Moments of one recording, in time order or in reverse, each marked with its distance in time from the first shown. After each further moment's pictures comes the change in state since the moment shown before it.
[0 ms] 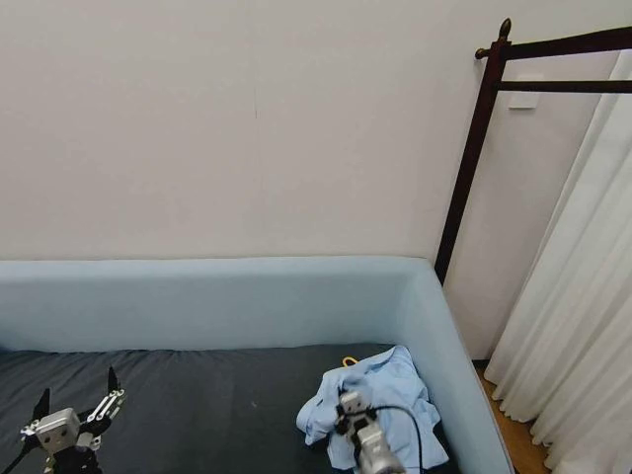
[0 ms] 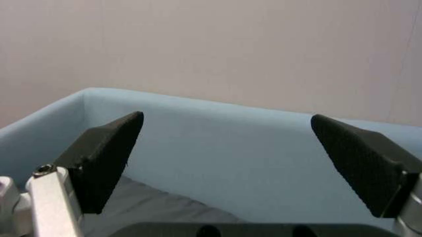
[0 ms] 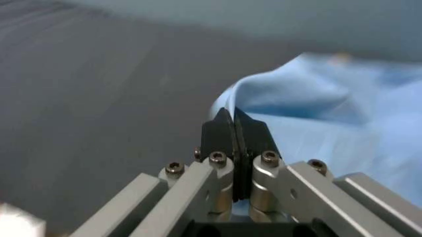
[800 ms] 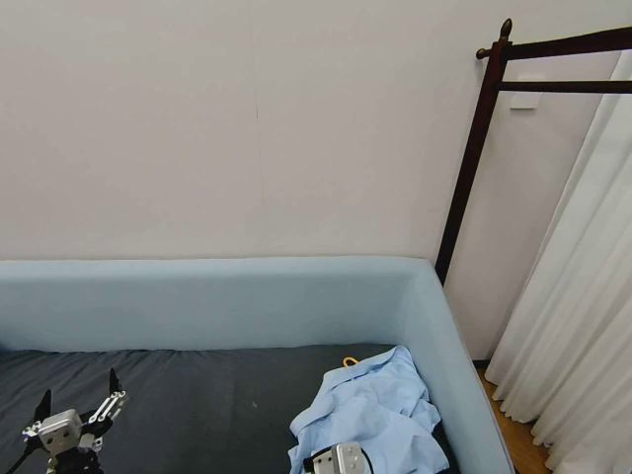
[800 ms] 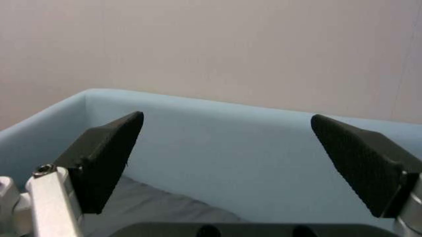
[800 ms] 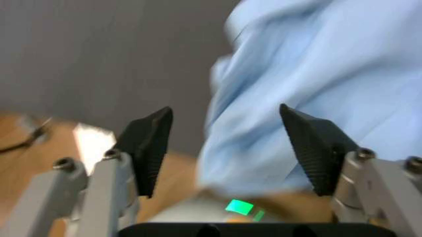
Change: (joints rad) left arm -0.002 0.001 0.004 0.012 0.011 -0.008 -0.002; right arm 0.099 0.007 0.064 0.158 0.599 -0.368 0.353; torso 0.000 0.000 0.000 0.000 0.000
